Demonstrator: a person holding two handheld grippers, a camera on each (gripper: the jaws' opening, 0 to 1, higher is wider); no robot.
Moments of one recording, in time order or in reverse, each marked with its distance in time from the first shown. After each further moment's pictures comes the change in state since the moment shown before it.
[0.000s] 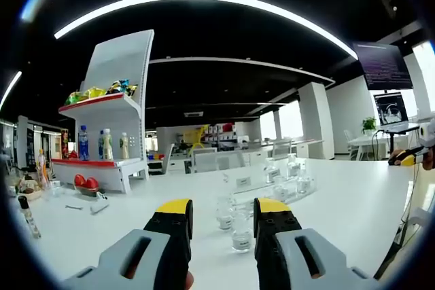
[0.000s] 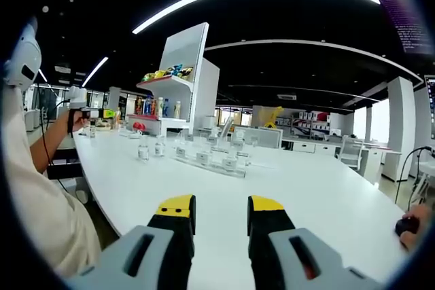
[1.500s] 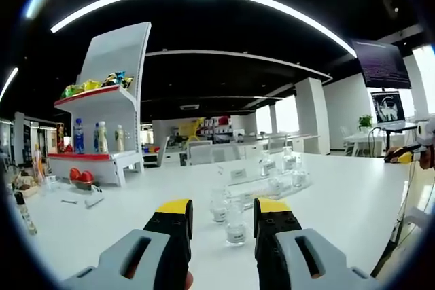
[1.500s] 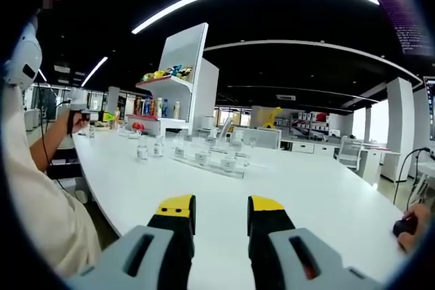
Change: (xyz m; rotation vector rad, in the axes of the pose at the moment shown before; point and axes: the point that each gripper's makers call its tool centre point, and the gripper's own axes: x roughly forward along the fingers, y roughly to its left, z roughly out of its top) left arm 0.004 -0.008 -0.016 -0.014 0.051 -0.031; right arm -0.002 -0.003 0.003 -0.003 -0.002 -0.008
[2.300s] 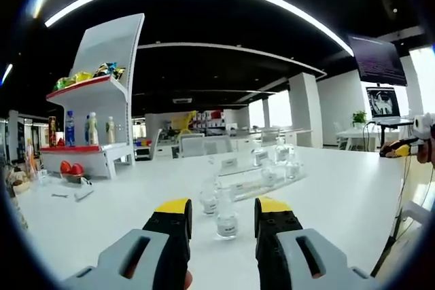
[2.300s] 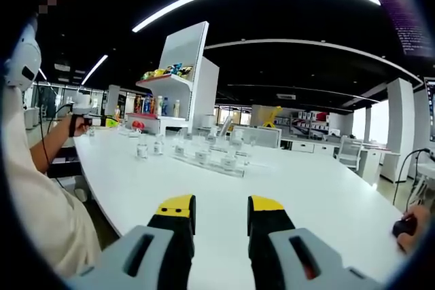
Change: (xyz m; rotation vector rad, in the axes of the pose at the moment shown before) left arm 0.012 -0.011 -0.023 -0.004 0.037 -0.047; right arm 0.001 0.001 -0.001 -0.007 0.009 0.002
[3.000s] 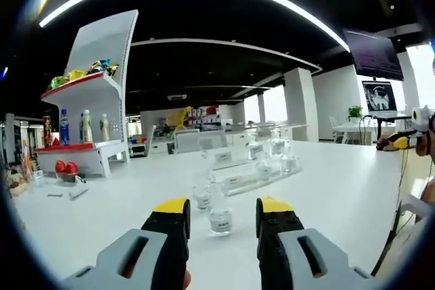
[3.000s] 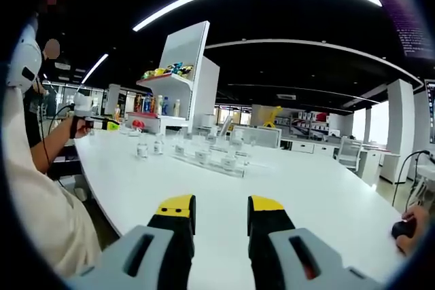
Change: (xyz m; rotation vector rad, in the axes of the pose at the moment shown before) left arm 0.010 -0.015 -0.014 0.019 0.033 -0.038; right arm 0.000 0.001 0.001 -0.006 0.003 0.000
